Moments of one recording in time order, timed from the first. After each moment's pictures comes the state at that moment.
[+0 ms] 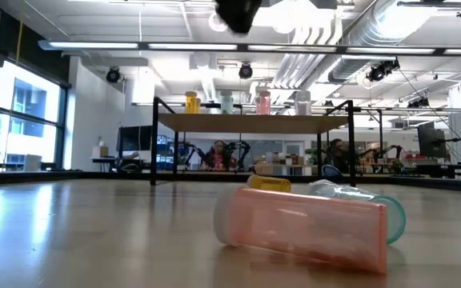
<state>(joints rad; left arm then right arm) -0.14 1.69 1.11 0.19 0.25 0.03 0.42 1.38 1.53 -1.02 0.71 0.59</state>
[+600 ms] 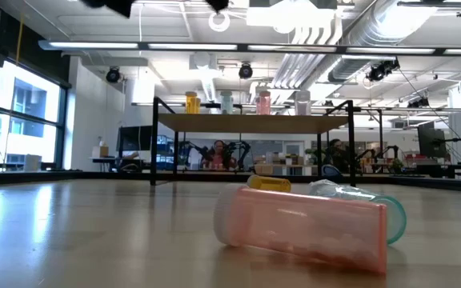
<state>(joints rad) 0.05 1.46 0.88 0.57 0.60 -0.11 0.46 1.37 1.53 -0.64 0.71 0.30</state>
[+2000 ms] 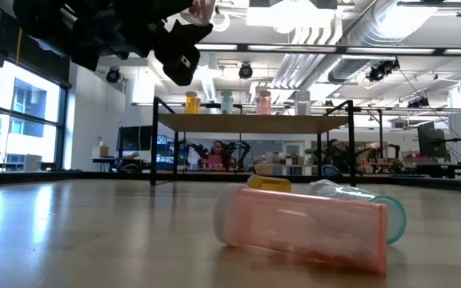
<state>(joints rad) 0.09 1.45 0.55 0.78 0.49 -0.21 0.41 1.65 1.43 -0.27 0.43 -0.07</state>
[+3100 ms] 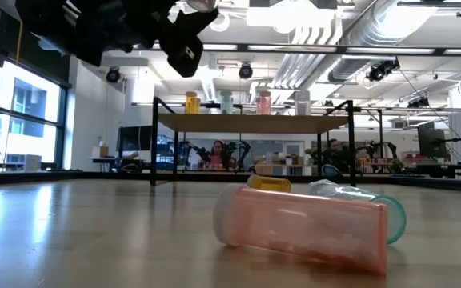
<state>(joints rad) 0.09 1.45 0.57 0.82 0.49 -0.23 0.34 1.67 1.43 -0.27 0.37 -0.05</state>
